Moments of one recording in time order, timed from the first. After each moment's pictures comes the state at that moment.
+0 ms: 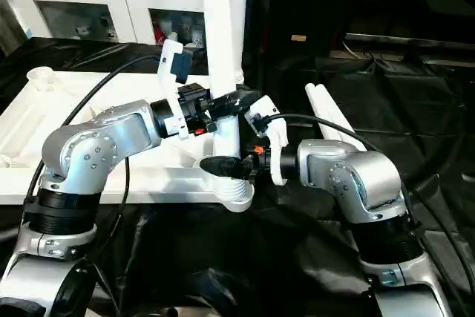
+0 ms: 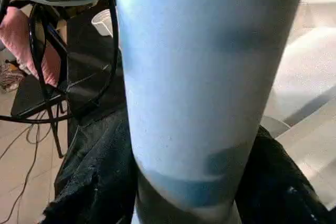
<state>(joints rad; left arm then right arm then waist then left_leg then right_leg) -0.70 0.12 -0.02 -0.01 -0.64 0.91 -0.56 -0.54 -0.40 0.14 -0.10 0.54 1.05 0.83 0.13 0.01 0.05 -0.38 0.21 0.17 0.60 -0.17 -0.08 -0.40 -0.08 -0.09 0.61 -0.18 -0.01</state>
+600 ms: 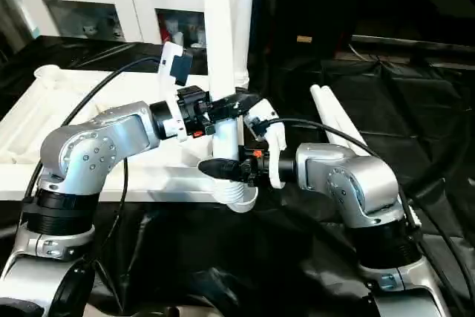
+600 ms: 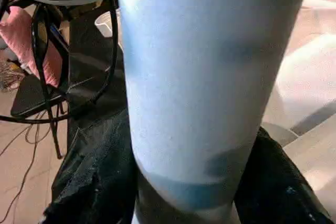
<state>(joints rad) -0.70 0.11 -0.02 0.00 -0.64 0.89 -0.58 -0.51 -0.40 0.14 -0.11 0.54 1.00 0.82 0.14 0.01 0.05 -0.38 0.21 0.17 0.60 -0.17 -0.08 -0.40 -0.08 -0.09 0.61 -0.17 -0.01</state>
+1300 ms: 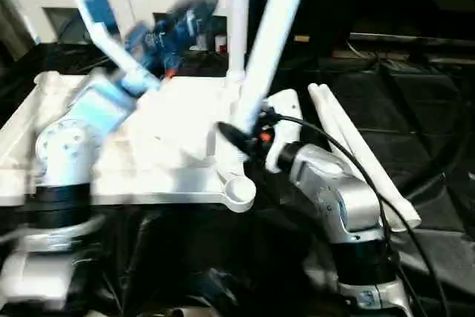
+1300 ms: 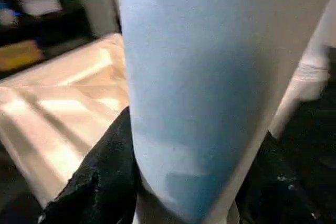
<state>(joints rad) -0.63 0.29 -0.03 0.01 -0.52 0.50 -0.80 -0.39 -0.25 0.04 -0.01 0.35 0.56 0.54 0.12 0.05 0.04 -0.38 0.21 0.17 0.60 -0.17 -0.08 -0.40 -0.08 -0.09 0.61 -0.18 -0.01</state>
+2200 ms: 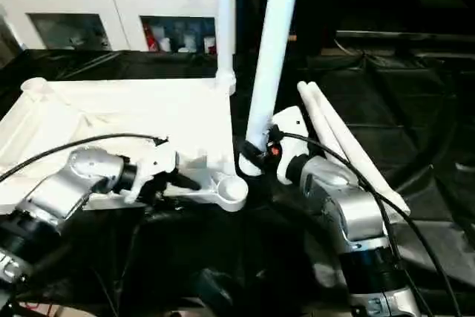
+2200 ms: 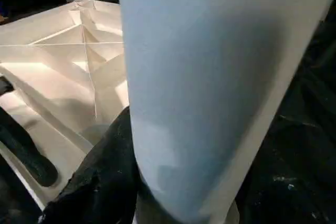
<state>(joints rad) -0.56 0.52 -0.45 0.41 -0.10 0.16 -1.18 -0.36 -0.29 0.08 0.03 0.30 0.54 0.56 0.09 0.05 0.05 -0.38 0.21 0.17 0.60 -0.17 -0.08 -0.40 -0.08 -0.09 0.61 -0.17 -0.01</state>
